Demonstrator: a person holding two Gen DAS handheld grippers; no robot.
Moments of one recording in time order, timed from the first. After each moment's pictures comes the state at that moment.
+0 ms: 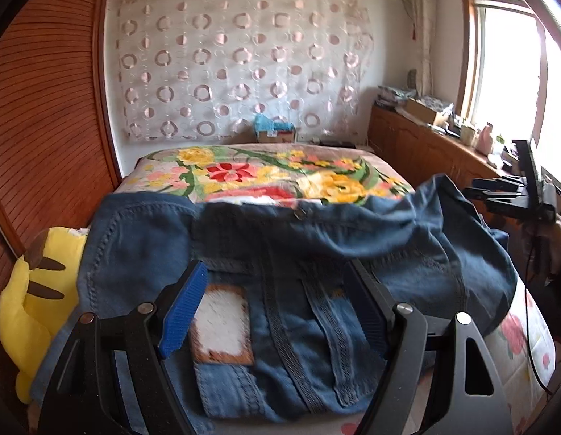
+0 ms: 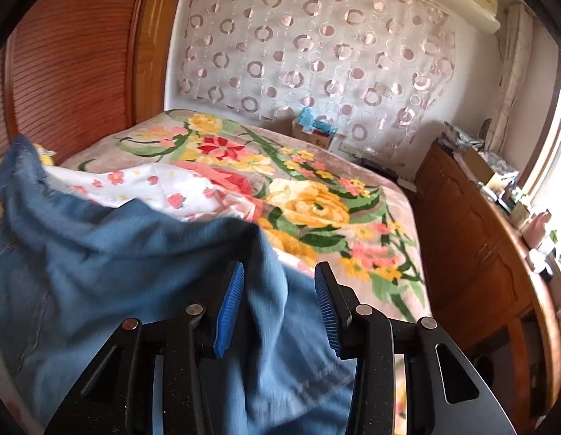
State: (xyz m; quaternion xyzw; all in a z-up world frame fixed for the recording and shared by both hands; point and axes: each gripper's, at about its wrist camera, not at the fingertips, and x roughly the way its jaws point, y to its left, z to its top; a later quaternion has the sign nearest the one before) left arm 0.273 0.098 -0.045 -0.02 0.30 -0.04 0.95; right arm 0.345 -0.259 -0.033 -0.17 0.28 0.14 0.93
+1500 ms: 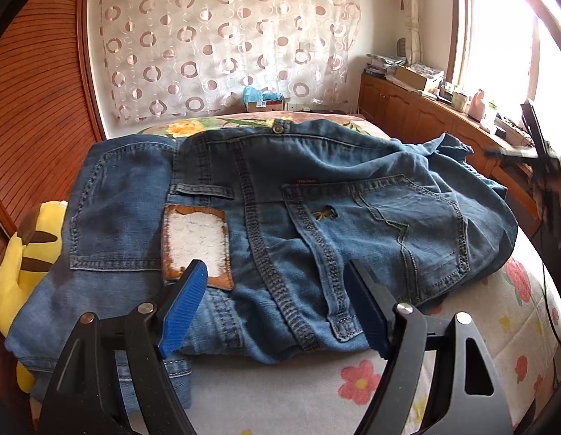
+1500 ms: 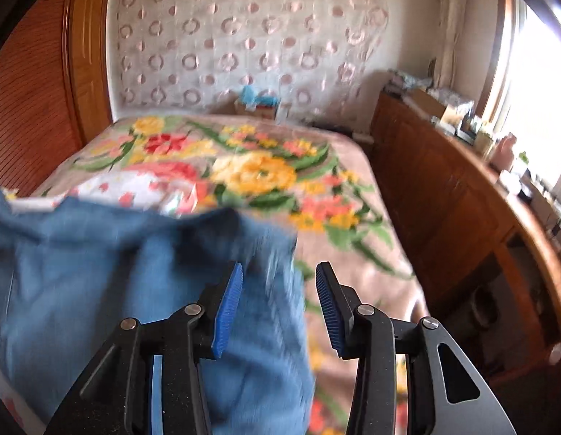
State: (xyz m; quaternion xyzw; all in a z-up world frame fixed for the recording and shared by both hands) left arm 0.242 0.086 -0.081 0.00 0.34 -0.05 0.94; right arm 0.316 -0.382 0.000 -0.07 0.34 0.04 0.94
